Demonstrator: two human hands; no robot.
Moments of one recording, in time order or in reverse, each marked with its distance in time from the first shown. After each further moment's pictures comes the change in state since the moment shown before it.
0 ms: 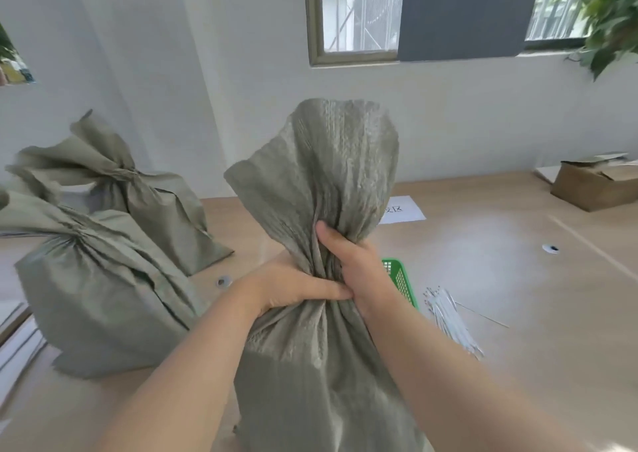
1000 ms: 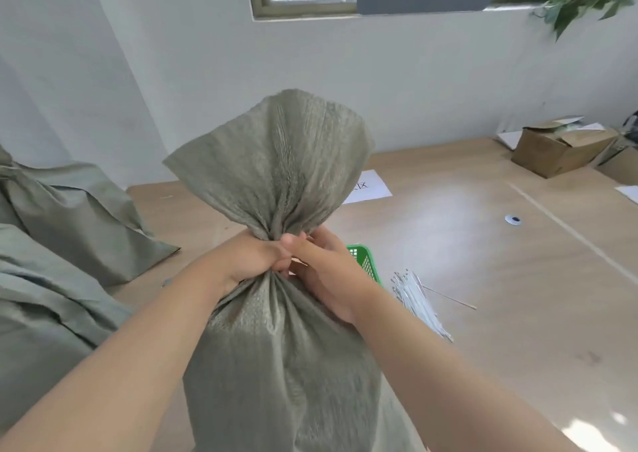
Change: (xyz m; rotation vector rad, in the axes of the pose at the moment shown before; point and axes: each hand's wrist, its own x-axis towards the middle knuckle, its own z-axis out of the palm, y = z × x) left_hand 0.124 -0.044 -0.009 0.028 -0.036 -0.309; right_hand 0.068 0.024 -0.075 0.009 -0.111 0.186
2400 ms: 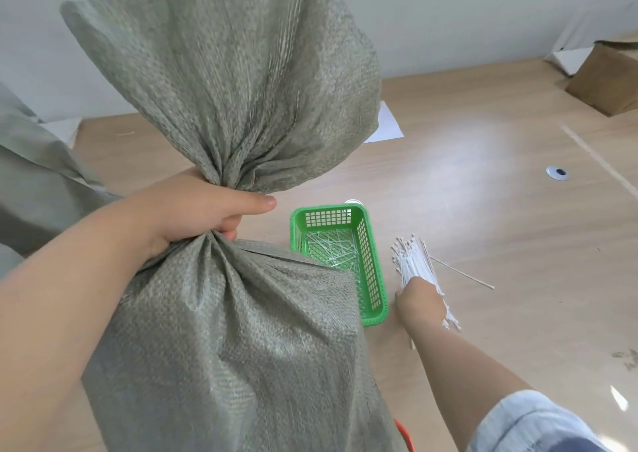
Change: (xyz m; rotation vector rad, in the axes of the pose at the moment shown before) left_hand 0.102 -0.002 0.004 0.302 0.072 -0.206; right_hand 0.014 0.167 -0.331 -1.461 0.787 0.829
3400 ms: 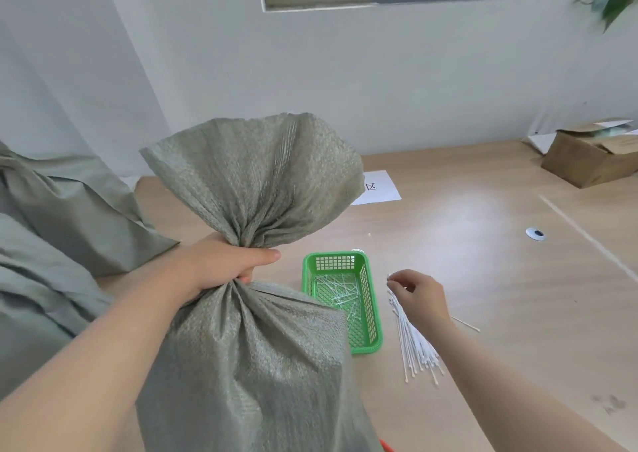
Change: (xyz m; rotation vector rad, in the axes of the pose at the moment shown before) left_hand -0.069 -0.012 0.004 -0.055 0.136 0.031; right_hand -0.073 -0.010 -0.131 0.624 0.111 -0.564
